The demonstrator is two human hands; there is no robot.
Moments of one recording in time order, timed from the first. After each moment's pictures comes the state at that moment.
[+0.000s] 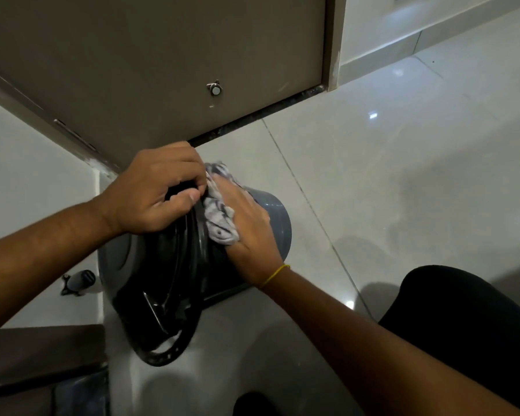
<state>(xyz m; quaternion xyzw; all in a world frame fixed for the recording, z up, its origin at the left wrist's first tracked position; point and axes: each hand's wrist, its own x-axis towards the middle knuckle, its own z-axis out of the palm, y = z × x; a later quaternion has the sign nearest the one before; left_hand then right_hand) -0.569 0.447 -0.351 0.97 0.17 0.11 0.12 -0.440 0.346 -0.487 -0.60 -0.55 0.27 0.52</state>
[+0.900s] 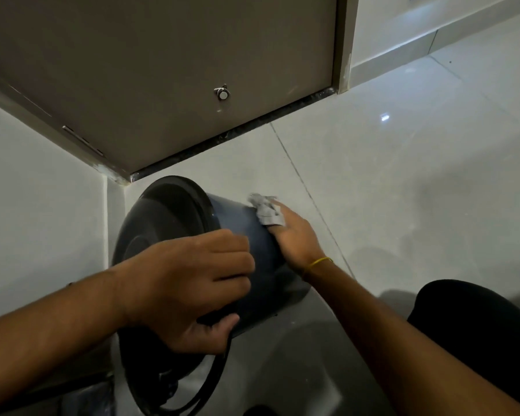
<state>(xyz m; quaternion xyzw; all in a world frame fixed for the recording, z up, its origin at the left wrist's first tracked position) -0.562 0.382 -0.364 1.00 -0.01 0.00 0.08 -0.381 0.359 -0.498 -0.61 -0.44 0.48 0.45</state>
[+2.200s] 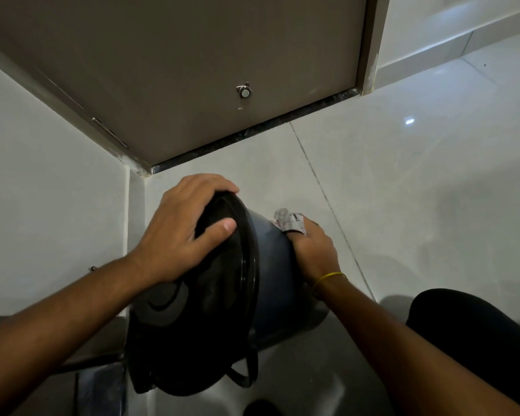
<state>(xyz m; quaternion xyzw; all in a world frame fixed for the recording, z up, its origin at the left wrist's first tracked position) -0.584 0.407 -0.384 0.89 0.40 0.10 0.17 -0.385 0.341 -0.511 -0.69 -0.34 0.50 0.41</state>
